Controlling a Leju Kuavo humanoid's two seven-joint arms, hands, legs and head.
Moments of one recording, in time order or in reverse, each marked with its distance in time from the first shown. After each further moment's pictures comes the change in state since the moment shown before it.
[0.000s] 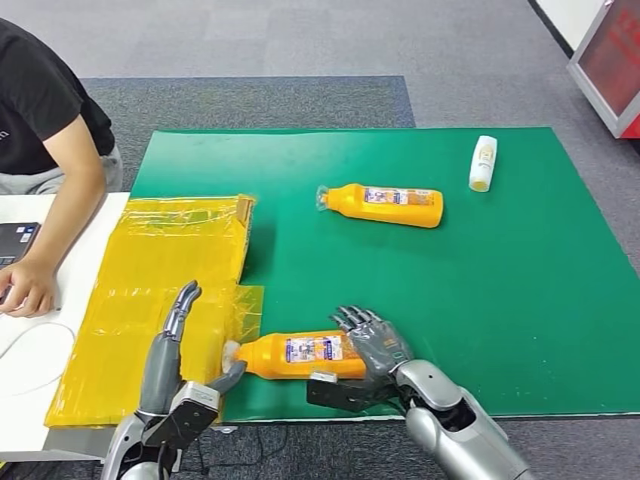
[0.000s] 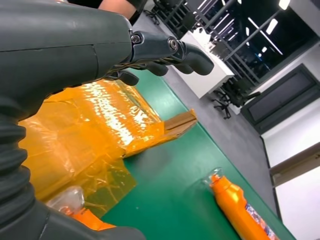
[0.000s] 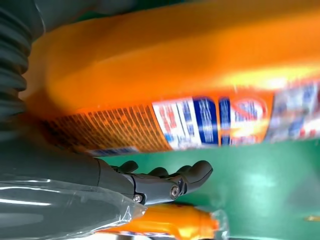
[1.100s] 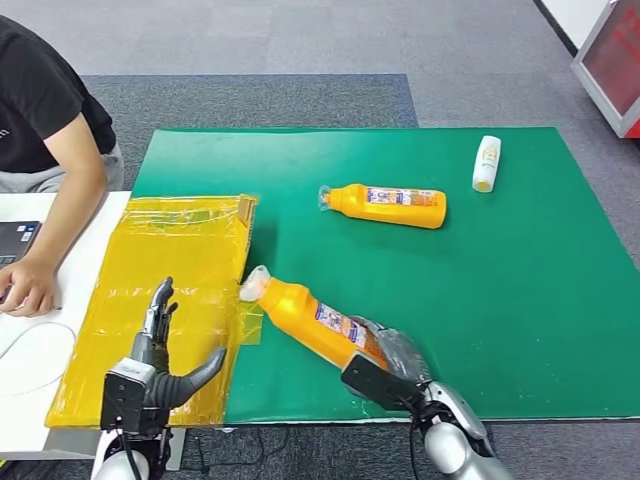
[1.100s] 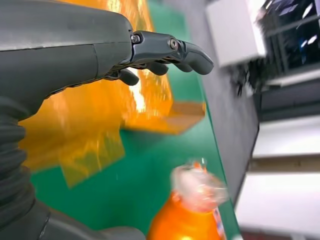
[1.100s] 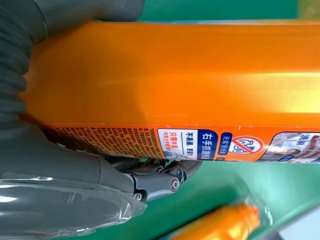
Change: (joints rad) left arm 0.023 -0.026 0.068 -0.033 0.503 -0.149 -0.107; right arm 0.199 0.049 -0.225 -0.147 -0.392 -0.154 -0.117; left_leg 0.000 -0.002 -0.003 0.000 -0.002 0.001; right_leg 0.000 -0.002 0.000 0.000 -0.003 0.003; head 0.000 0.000
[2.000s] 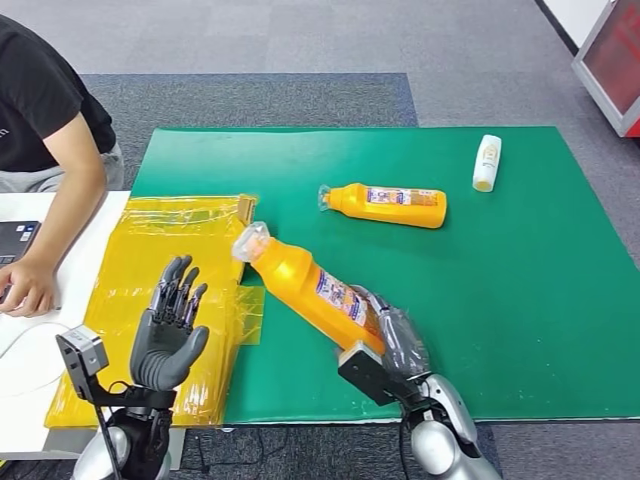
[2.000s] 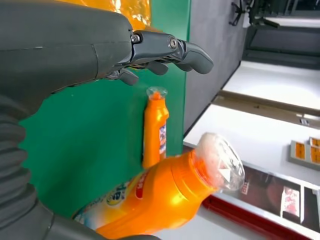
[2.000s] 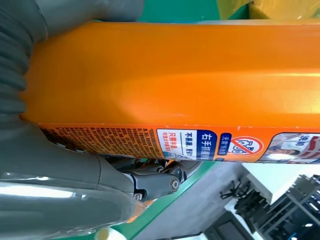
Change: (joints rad) left arm -0.065 0.002 -0.015 -0.094 0.406 -0.244 0.036; right arm 0.011 0.074 -0.007 -0.085 0.067 -0.179 -0.085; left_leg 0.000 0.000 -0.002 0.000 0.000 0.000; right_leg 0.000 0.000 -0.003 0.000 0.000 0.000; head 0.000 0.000
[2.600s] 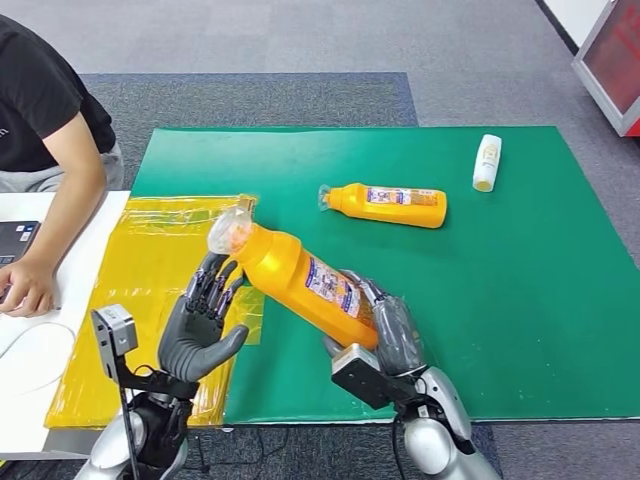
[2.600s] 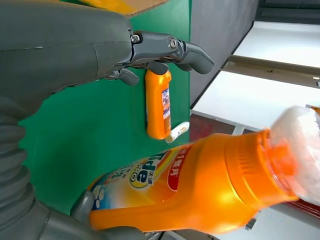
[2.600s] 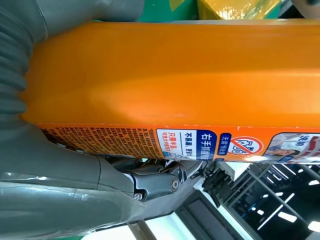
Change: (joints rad) left arm -0.088 -0.002 -0.090 0.015 0.043 -0.032 0.091; right arm -0.024 0.000 0.051 -0.071 -0.013 -0.065 -0.042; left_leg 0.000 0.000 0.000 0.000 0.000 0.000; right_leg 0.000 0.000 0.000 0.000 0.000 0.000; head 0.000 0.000
